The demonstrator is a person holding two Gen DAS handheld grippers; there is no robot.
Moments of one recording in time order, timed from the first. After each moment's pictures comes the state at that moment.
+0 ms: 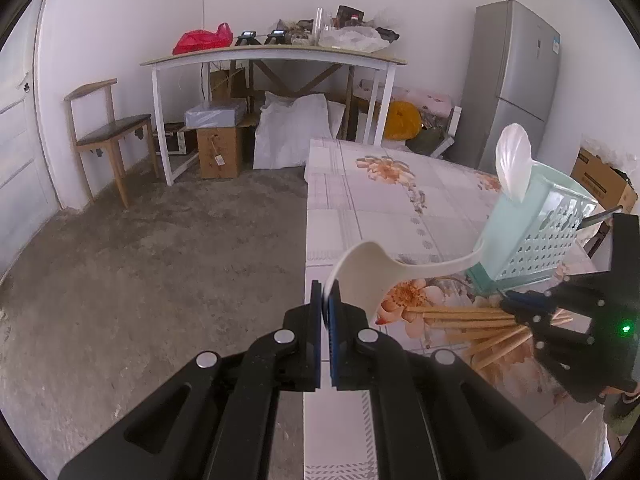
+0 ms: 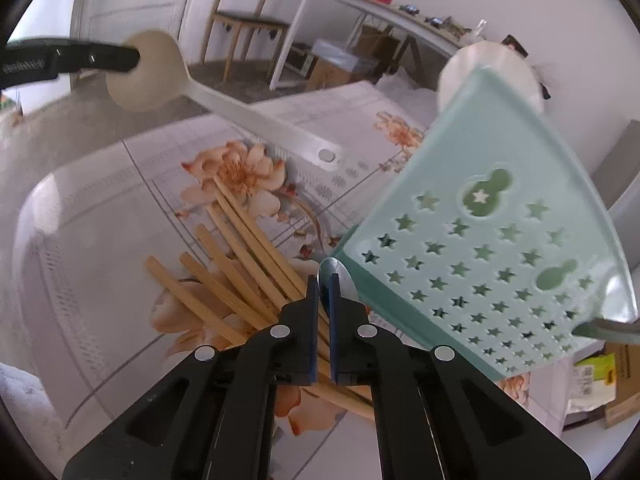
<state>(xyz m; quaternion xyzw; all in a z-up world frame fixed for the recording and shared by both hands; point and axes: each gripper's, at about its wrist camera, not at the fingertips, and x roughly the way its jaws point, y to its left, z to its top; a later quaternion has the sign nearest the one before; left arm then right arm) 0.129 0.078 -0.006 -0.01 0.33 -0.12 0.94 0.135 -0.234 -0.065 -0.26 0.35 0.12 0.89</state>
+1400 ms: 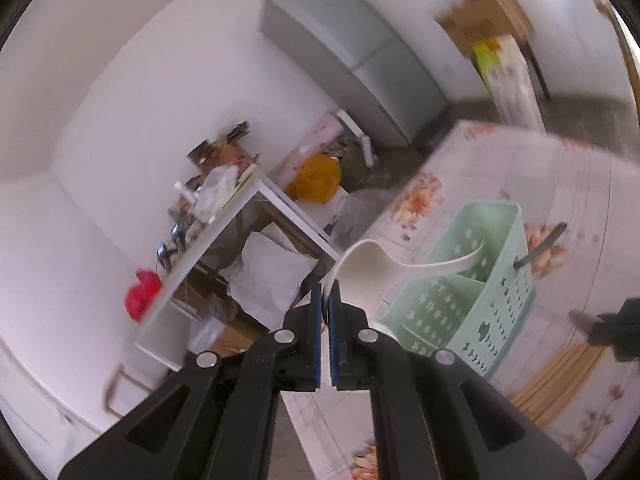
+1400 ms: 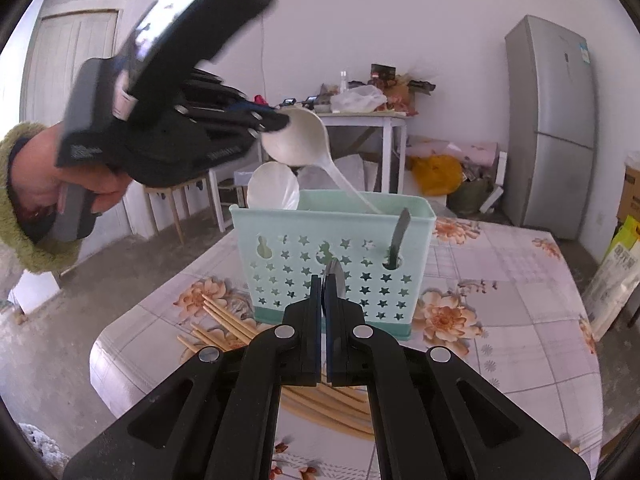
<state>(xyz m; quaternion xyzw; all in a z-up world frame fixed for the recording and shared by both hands) 0.141 -0.188 0.098 0.43 0.12 -0.21 0.87 0.042 -0.355 0.003 0.01 0.19 0.06 0.98</state>
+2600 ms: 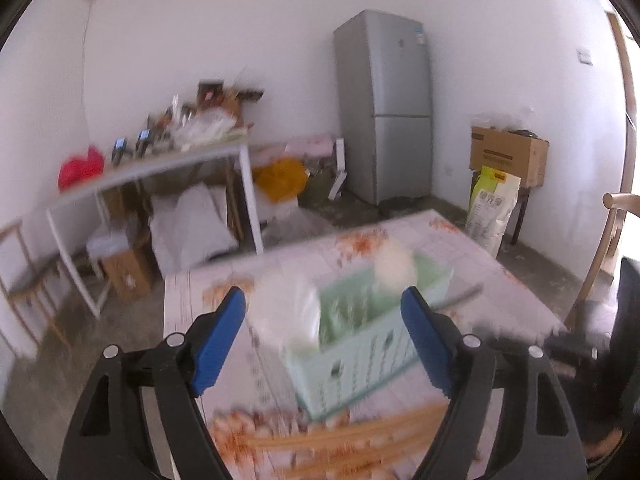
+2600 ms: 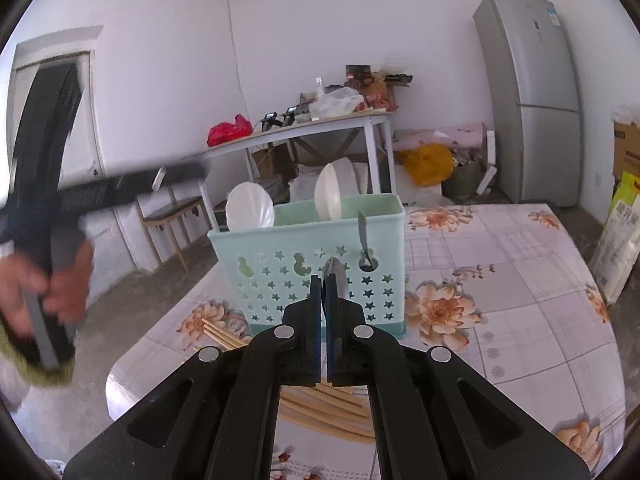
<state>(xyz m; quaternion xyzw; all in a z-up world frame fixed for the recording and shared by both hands) 0.124 -0.100 0.096 0.09 0.22 -0.29 0.93 0.042 -0.383 0.005 0.09 0.18 0.05 0.98</state>
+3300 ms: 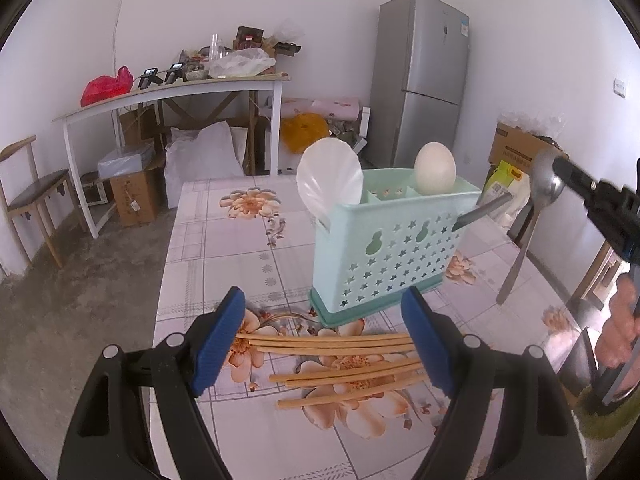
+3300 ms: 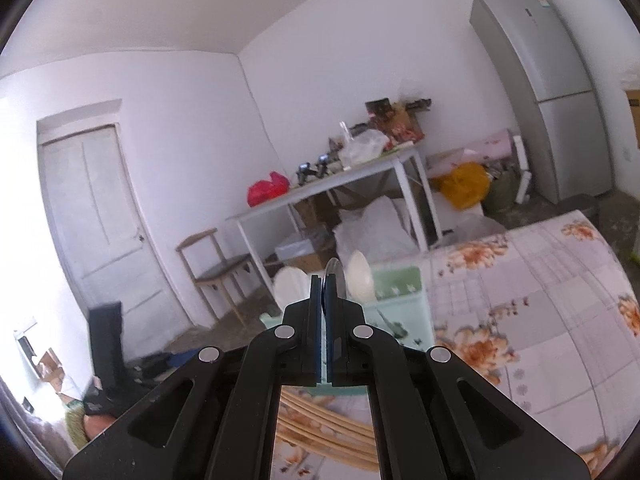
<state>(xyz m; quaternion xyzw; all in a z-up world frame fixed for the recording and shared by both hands) 0.101 -0.044 0.032 0.03 0.29 -0.26 0.92 0.032 -0.413 0.056 0.19 0.11 0.13 0.97</state>
